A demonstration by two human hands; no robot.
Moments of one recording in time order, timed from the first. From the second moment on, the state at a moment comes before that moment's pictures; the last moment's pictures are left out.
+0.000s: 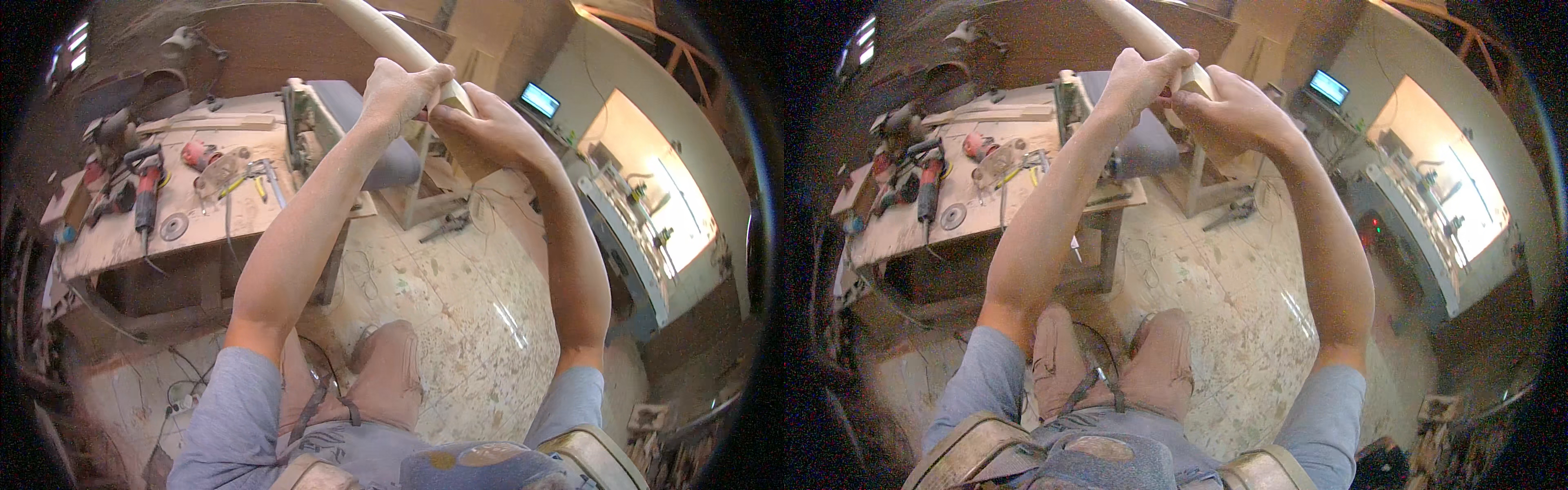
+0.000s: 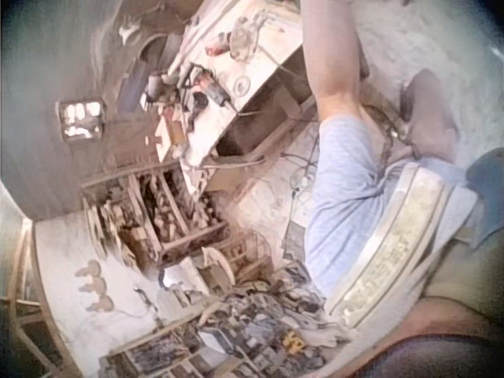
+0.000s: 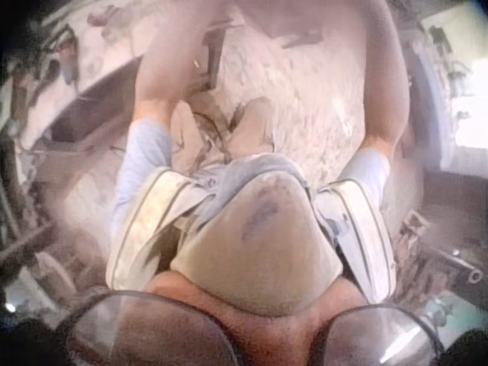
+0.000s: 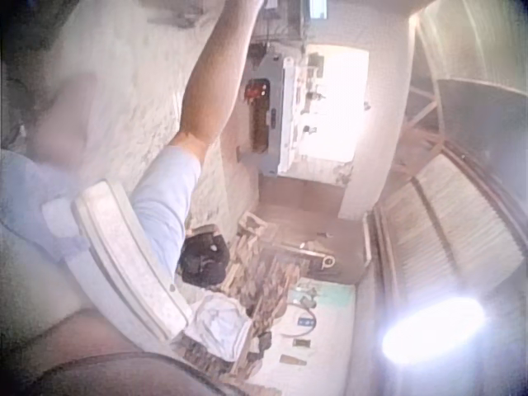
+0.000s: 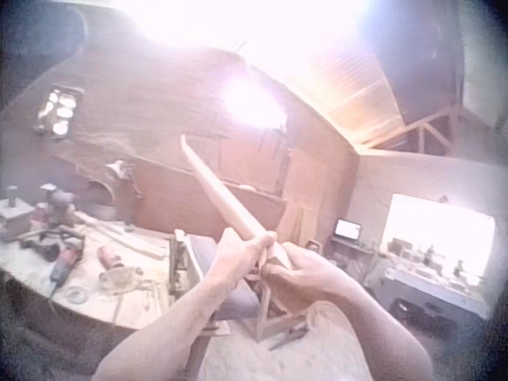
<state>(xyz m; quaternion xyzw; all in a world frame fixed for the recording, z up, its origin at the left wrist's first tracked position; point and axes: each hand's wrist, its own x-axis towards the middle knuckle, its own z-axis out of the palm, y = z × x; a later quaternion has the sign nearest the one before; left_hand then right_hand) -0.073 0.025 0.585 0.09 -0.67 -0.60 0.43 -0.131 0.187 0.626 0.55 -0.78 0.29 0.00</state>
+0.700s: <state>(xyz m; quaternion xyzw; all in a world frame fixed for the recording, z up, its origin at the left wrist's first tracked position) 0.086 -0.133 0.363 0.32 -0.56 -0.57 0.51 -0.215 0.003 0.568 0.56 -0.80 0.19 0.07</state>
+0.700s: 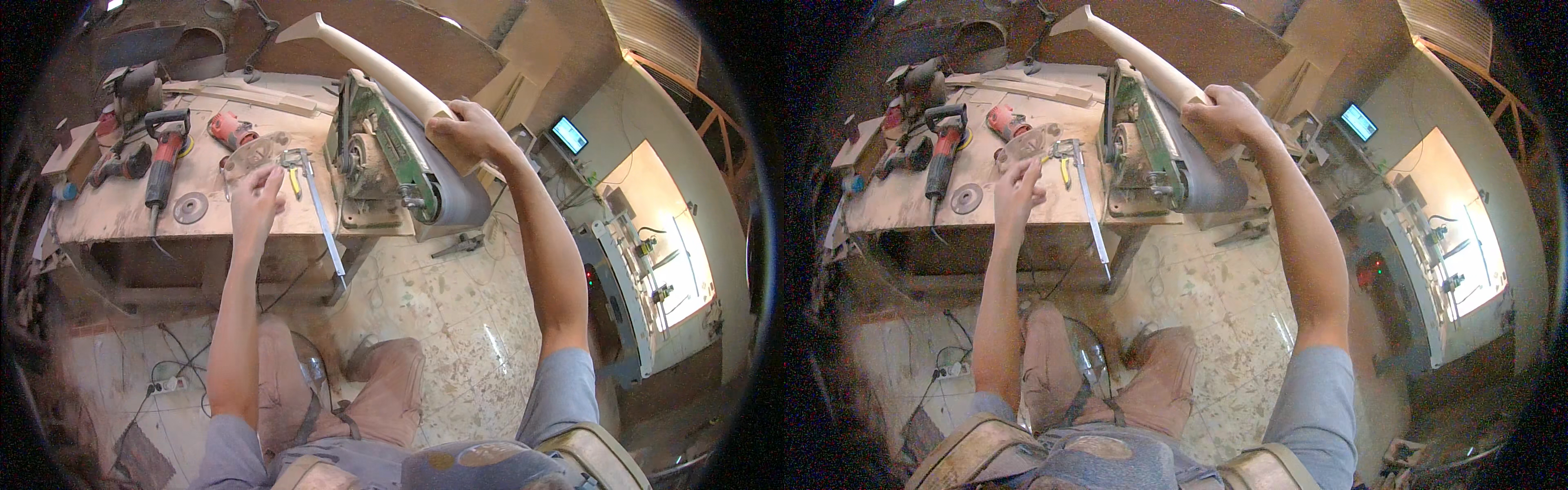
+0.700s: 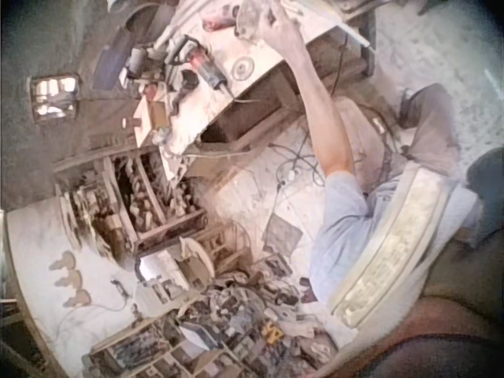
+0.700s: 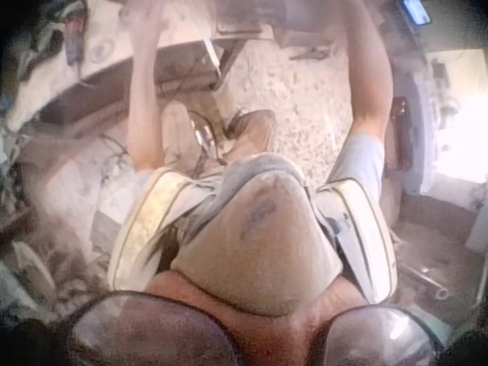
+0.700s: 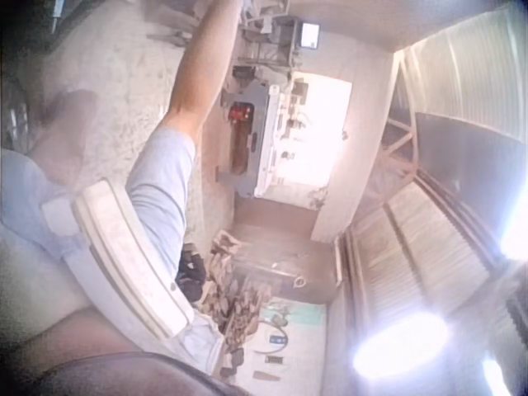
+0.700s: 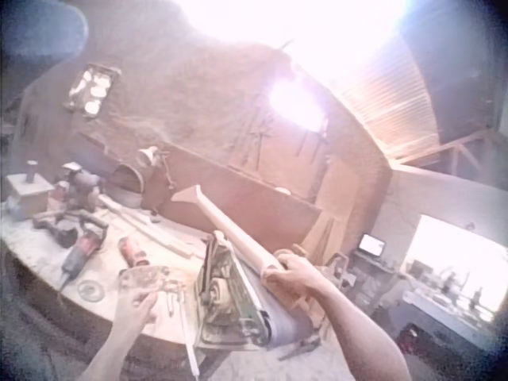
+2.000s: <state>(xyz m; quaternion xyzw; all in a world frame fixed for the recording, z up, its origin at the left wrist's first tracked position) 0.185 0.021 0.138 0.47 -0.70 -0.45 0.29 -0.219 -0.010 0.567 0.63 -0.76 0.16 0.00</state>
